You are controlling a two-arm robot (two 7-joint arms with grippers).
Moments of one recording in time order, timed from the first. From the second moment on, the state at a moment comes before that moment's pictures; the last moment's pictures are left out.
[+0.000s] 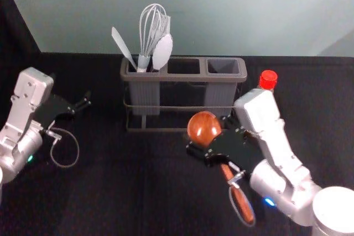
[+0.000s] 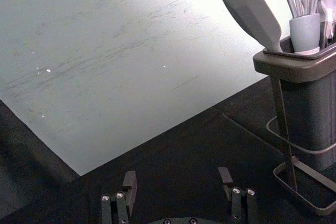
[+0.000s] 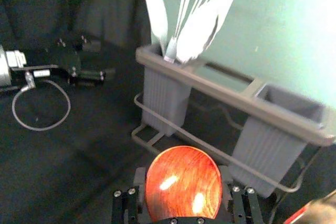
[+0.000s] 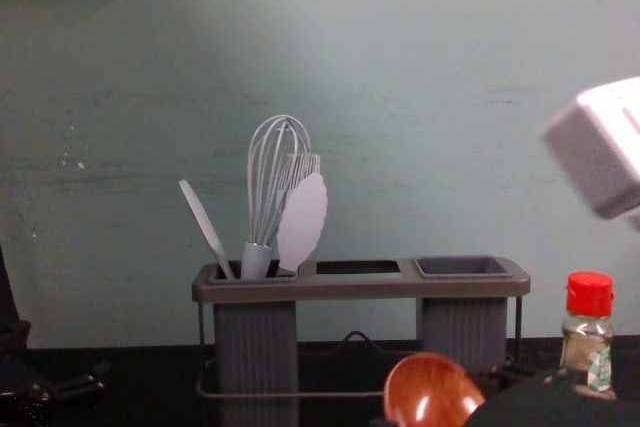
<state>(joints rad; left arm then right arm) -0.20 0.60 0.45 -1.41 -0.25 -0.12 0.03 -0.12 0.18 -0.26 -1.88 -0.12 0.30 0.37</state>
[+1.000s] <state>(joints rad) -0.20 0.60 0.45 -1.41 -0.25 -0.12 0.03 -0.20 0.29 -0.19 -1.87 0.00 -0.30 0.28</state>
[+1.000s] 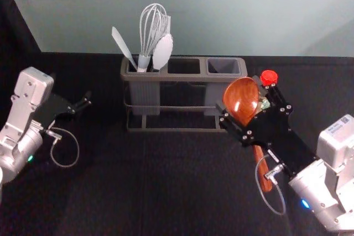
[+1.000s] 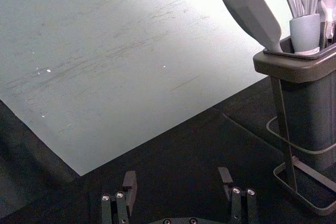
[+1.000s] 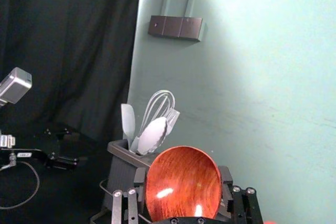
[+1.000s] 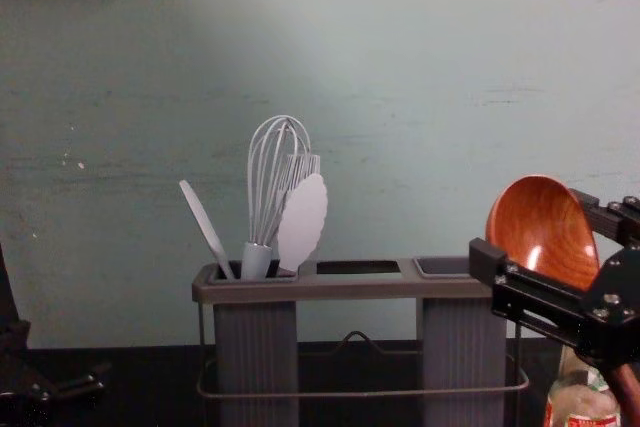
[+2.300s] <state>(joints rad) -0.20 0.60 0.45 -1.41 -0.25 -0.12 0.03 -0.02 0.29 -0.21 -1.78 0.05 -0.33 0.32</state>
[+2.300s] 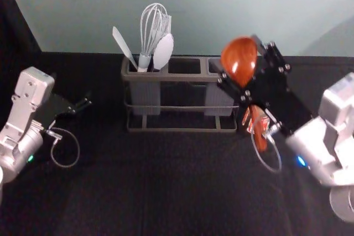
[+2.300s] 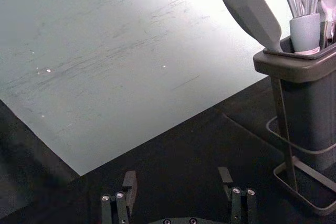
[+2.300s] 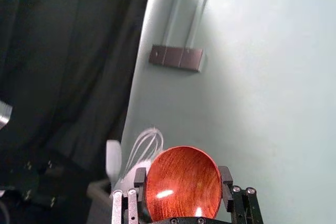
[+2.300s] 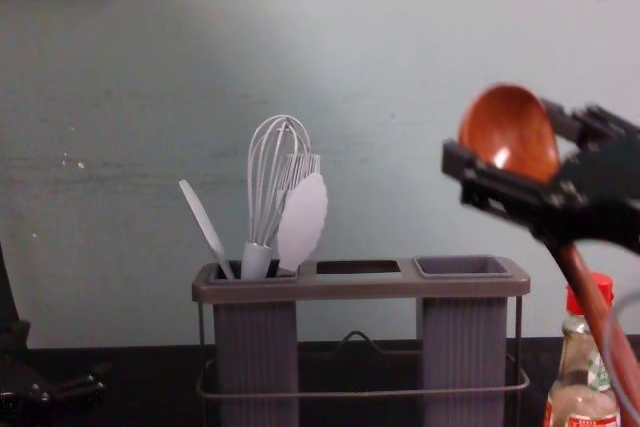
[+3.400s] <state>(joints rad) -0.20 0.60 0.45 -1.41 -0.25 -0.12 0.03 0.49 0.14 -0.32 -1.28 0.05 -0.47 0.33</state>
